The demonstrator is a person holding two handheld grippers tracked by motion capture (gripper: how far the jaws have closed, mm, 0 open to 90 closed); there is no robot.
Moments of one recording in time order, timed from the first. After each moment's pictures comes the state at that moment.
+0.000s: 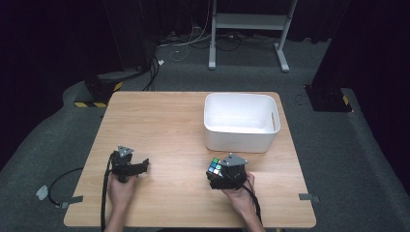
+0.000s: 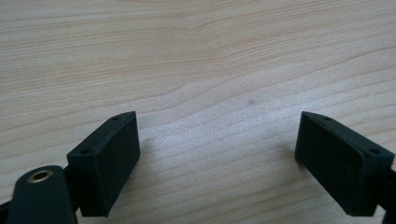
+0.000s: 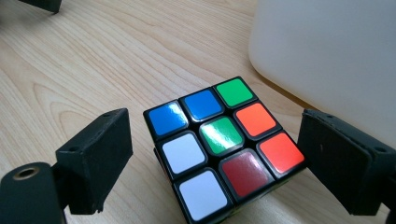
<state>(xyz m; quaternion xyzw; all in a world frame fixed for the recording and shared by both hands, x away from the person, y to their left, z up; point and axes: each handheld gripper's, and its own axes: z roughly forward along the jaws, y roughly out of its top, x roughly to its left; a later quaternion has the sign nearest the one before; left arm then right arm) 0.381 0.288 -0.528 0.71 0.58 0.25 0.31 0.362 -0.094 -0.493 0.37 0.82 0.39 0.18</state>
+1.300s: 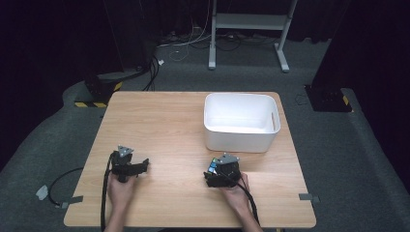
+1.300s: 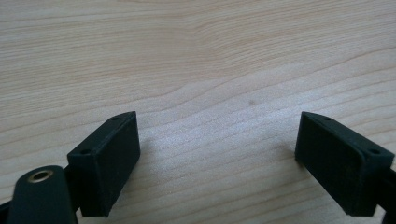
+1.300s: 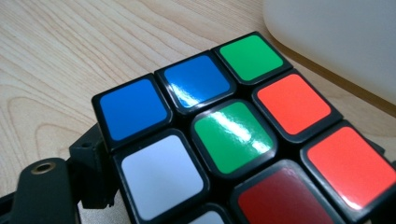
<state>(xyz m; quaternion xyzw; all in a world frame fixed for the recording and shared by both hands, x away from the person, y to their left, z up) 0.381 0.288 -0.528 0.71 0.58 0.25 0.31 0.381 -0.080 -0.523 0.38 0.84 0.35 0.16</state>
